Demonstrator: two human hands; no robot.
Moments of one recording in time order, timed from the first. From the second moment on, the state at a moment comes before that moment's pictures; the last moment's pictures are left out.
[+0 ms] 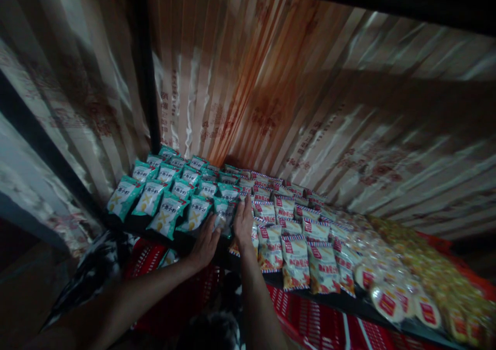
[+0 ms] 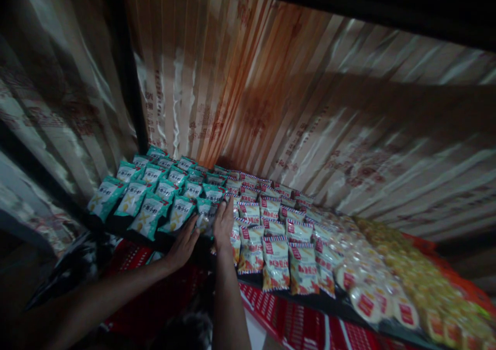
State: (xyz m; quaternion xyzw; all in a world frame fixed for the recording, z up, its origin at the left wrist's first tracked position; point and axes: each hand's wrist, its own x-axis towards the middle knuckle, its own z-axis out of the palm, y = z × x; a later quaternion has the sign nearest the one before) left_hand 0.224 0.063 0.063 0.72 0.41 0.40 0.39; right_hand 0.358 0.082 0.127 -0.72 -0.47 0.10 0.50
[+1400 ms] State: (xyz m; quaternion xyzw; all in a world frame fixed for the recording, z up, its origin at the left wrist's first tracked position) left_hand 0.220 0.064 0.063 0.72 0.41 0.38 0.40; right_hand 0.400 0.153 0.151 -0.79 -0.56 -0.02 0.25
